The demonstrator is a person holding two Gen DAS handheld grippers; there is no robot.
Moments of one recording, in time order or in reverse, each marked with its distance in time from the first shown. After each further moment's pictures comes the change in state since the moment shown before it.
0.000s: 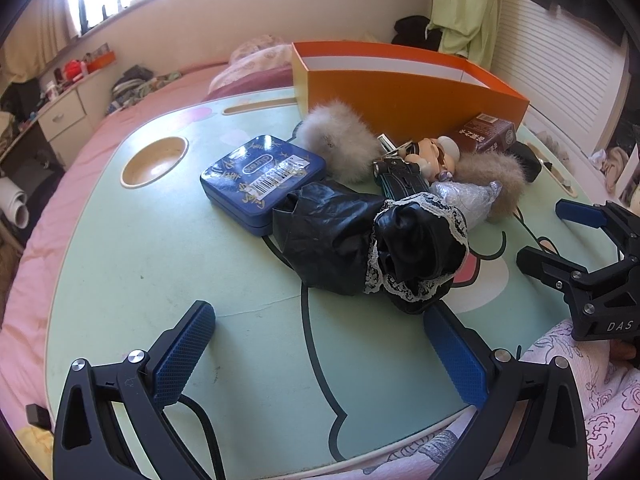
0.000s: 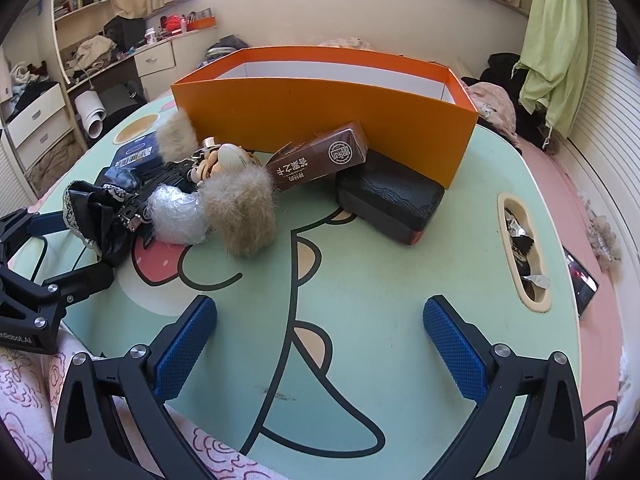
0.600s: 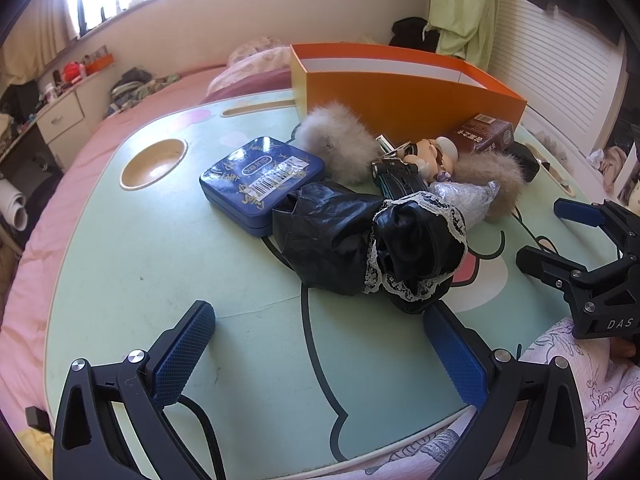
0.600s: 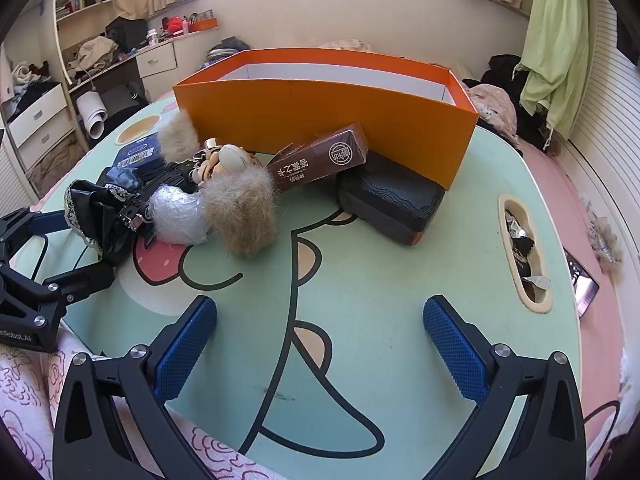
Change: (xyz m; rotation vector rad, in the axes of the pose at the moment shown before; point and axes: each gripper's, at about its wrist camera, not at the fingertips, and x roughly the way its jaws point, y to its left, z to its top) left arm -0.001 0.000 0.000 0.003 -0.006 -0.005; right arm -0.007 0.002 0.006 -0.013 -0.004 -0.004
